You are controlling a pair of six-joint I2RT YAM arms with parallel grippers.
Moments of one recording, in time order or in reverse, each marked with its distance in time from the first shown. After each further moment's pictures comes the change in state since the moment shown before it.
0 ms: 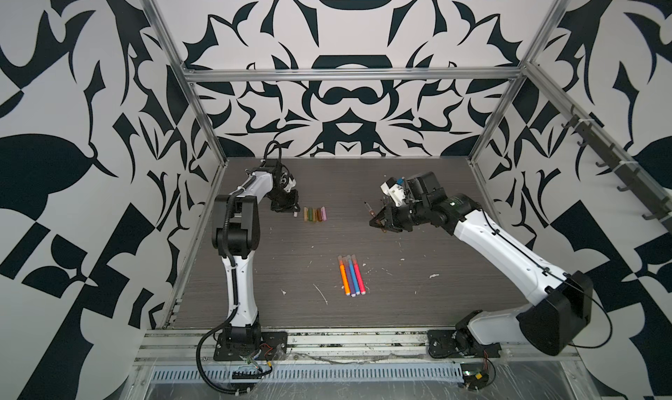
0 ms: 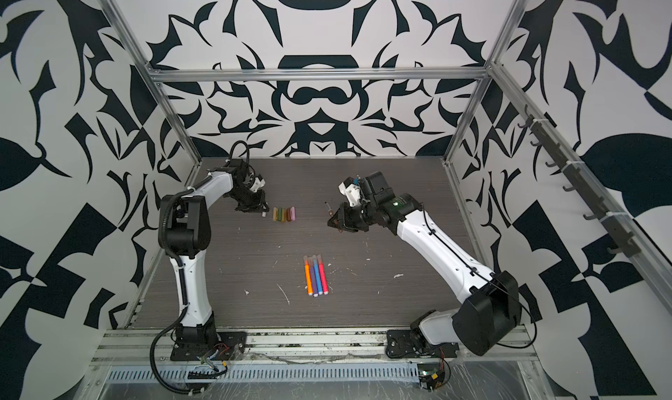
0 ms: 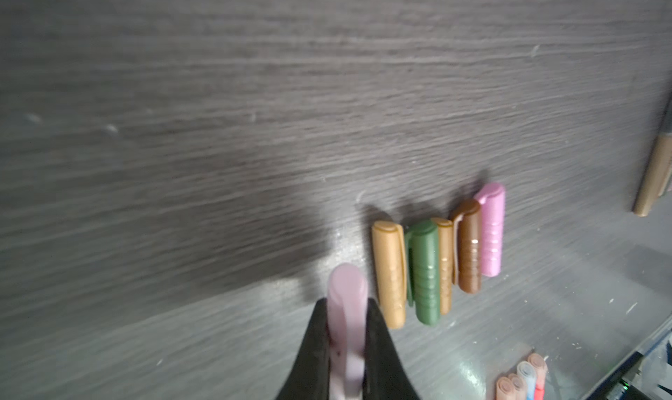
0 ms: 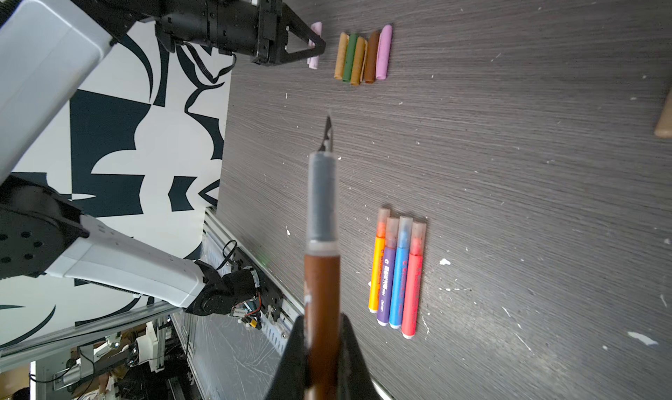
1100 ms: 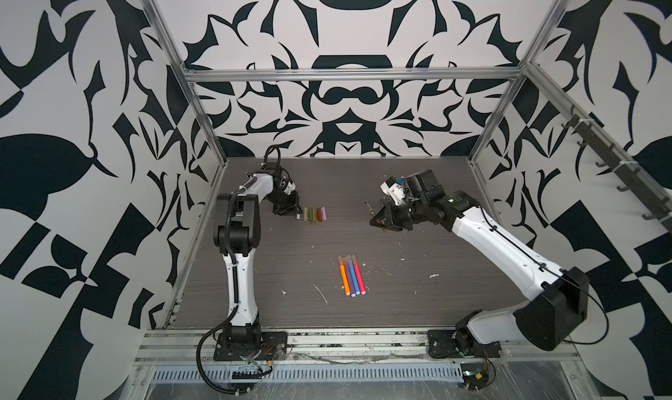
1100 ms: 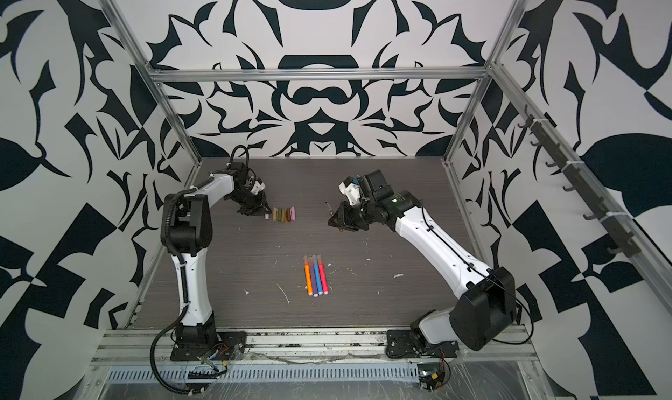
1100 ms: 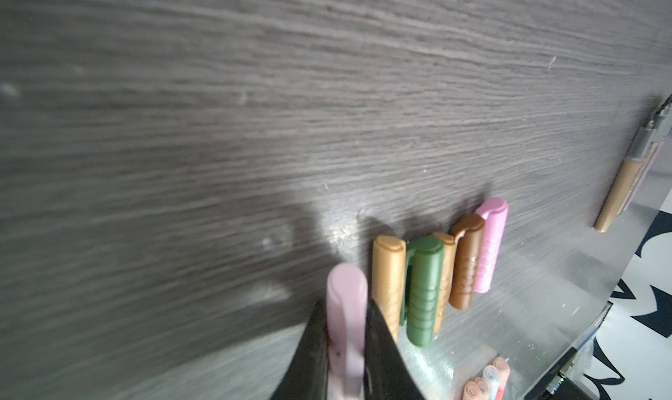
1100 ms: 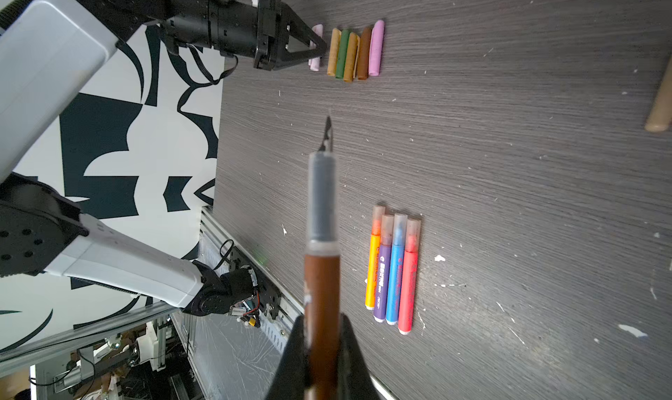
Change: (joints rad) left arm 0.010 0.029 -0.010 0.025 0.074 -0.090; right arm -0.006 0.025 0.026 -0.032 -0.001 -0.006
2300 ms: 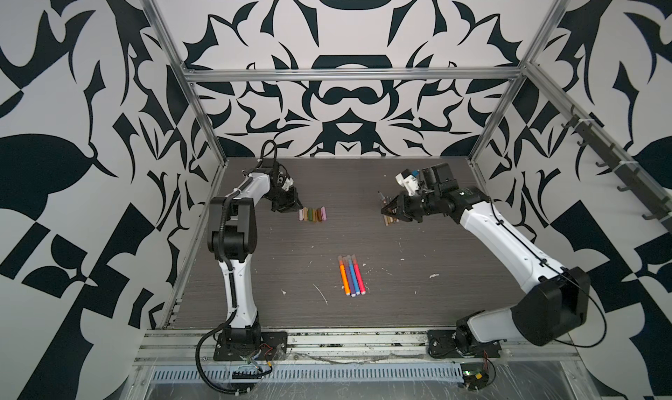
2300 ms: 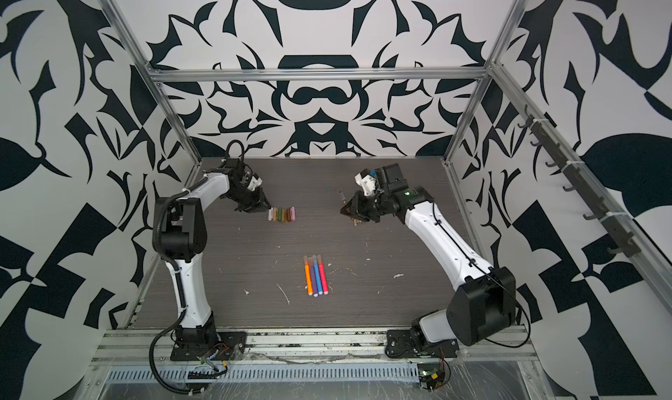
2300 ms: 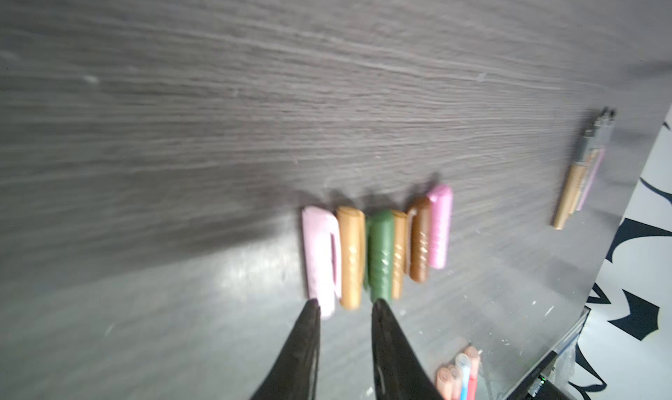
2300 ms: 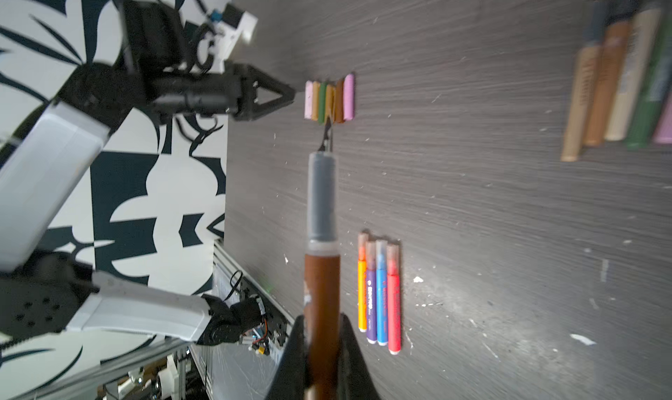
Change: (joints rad) left arm 0.004 -0.148 -0.061 0.032 0.010 -0.052; right arm -0.217 0.037 0.000 0.035 -0.079 -0.010
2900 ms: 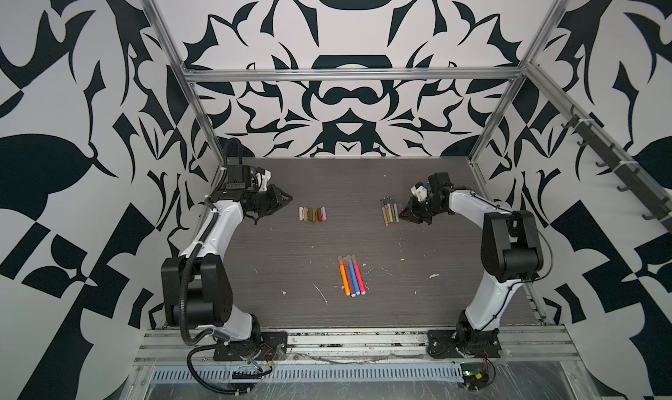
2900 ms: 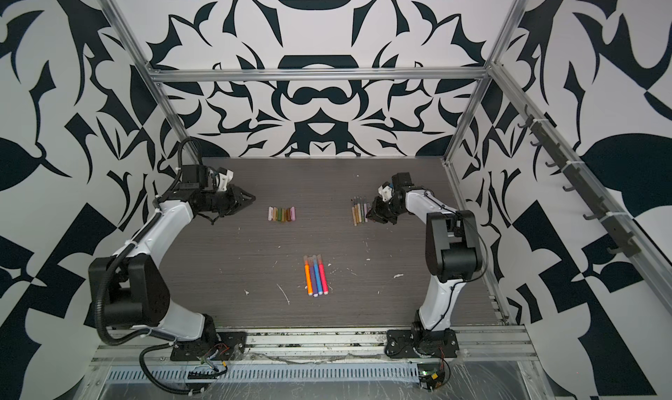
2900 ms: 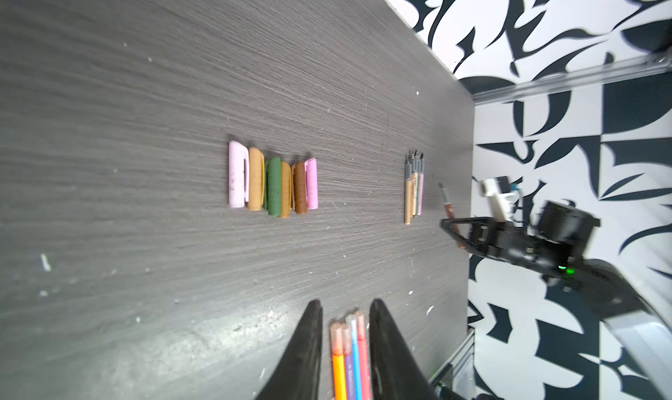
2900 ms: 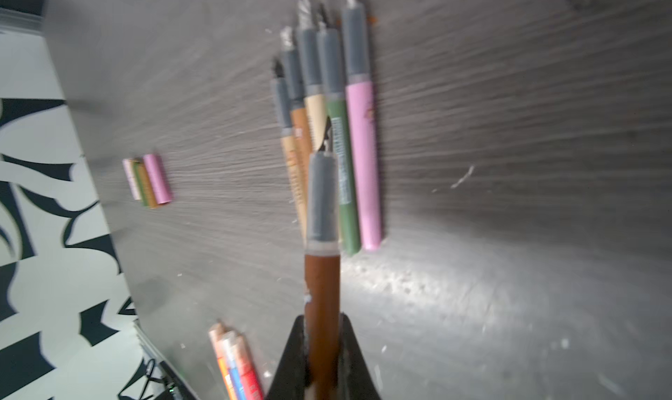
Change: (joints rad) left arm 0.090 -0.600 -0.492 0.316 0.190 -0.319; right arm -0.218 0.447 -0.035 0.165 0.082 -0.187
